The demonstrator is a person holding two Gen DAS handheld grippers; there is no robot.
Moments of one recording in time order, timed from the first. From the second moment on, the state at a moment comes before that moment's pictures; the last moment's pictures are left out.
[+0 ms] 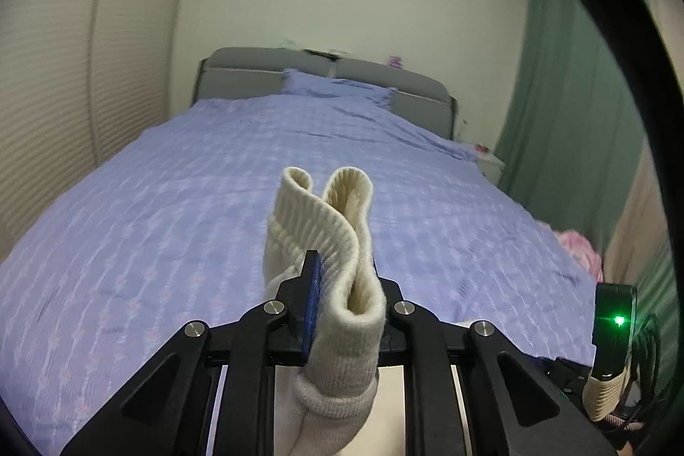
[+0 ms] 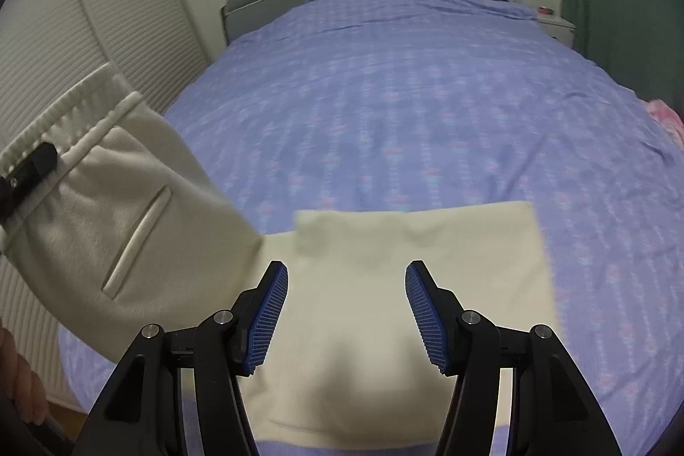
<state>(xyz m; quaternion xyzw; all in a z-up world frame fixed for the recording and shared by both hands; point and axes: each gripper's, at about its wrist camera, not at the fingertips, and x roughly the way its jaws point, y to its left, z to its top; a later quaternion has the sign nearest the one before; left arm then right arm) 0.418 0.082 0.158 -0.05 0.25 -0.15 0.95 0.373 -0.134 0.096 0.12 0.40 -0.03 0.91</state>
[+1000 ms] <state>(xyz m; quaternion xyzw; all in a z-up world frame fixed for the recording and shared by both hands) 0.397 -0.207 0.009 0.13 0.41 -0.23 0.87 0.322 -0.358 0.007 0.15 0.48 -0.11 0.86</state>
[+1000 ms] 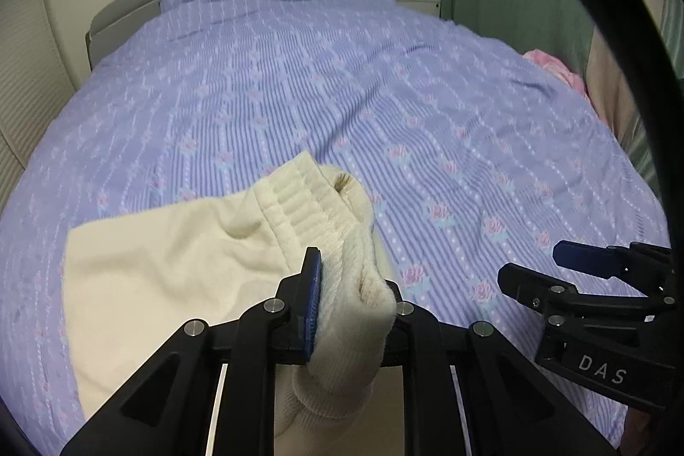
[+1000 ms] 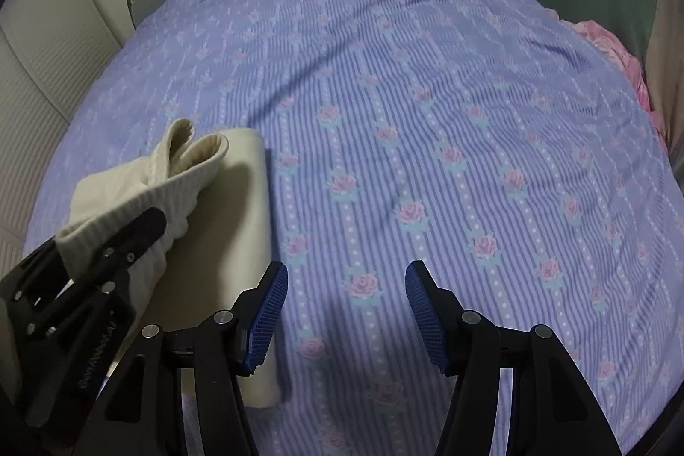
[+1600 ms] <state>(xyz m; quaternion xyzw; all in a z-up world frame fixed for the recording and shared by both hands) 0.389 -0.212 0.026 0.08 0.42 -0.23 0.87 0.313 -0.369 0.012 0.14 0.48 -0.11 0.86</state>
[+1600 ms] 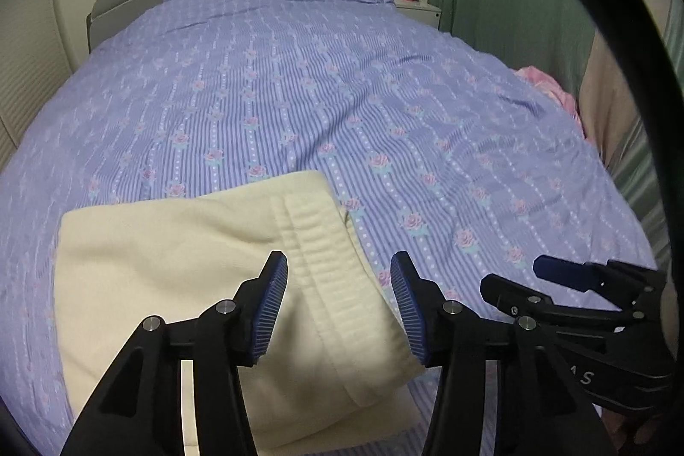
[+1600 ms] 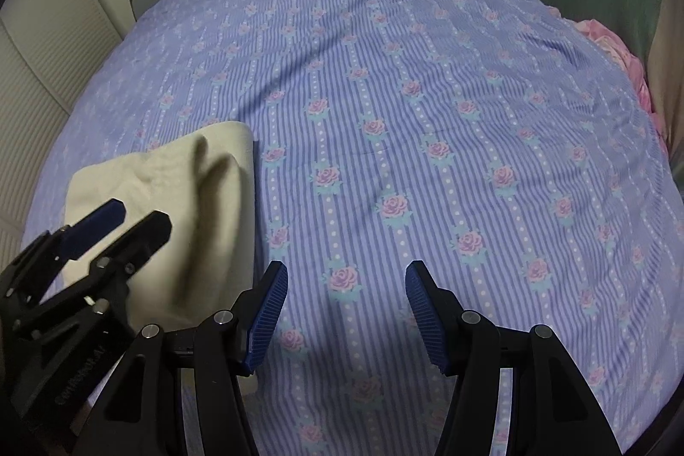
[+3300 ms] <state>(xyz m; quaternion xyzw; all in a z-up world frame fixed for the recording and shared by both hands) 0.448 0.019 -0.029 -0.03 0.50 -0.06 0.86 0.429 -0.303 -0.005 0.14 0.45 -0.01 0.88</state>
